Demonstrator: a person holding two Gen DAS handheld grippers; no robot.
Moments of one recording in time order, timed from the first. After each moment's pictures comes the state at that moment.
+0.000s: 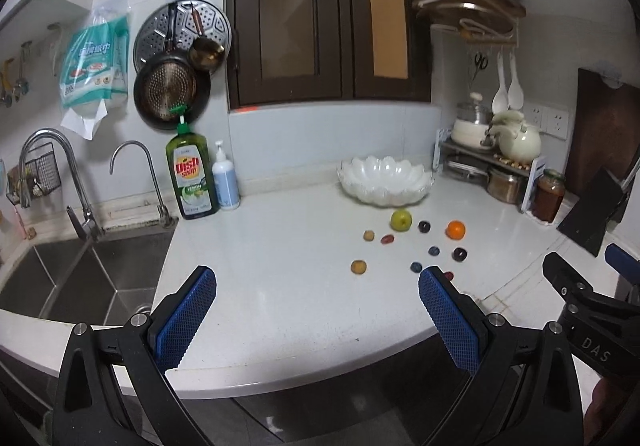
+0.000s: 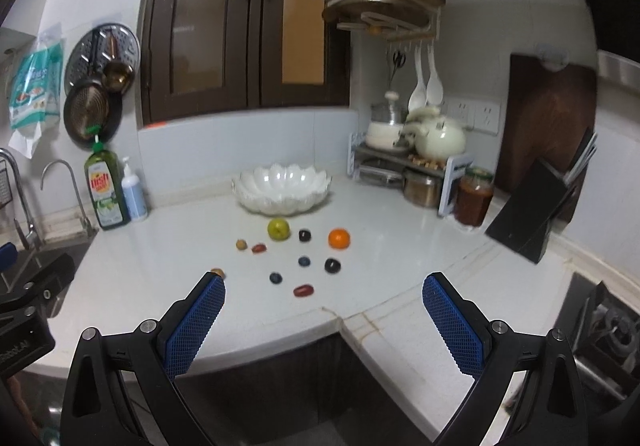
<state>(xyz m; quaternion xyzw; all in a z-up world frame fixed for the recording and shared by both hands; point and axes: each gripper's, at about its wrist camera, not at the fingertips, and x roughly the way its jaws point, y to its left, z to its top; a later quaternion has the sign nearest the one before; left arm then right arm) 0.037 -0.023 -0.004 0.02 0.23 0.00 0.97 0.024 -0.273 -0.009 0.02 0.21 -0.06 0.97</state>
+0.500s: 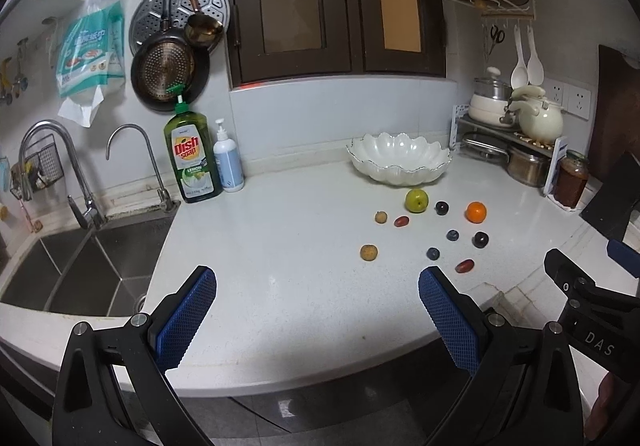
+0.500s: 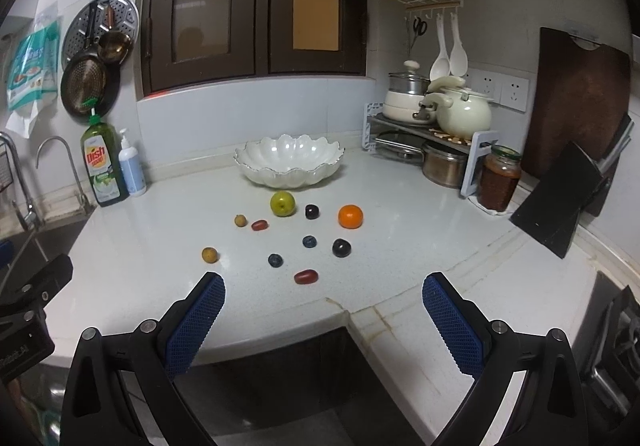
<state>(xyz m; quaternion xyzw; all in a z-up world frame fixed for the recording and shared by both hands) 0.078 -0.039 -0.034 0.03 0.26 0.03 0.96 0.075 -0.283 -0.038 0.01 0.26 -0.03 0.97</state>
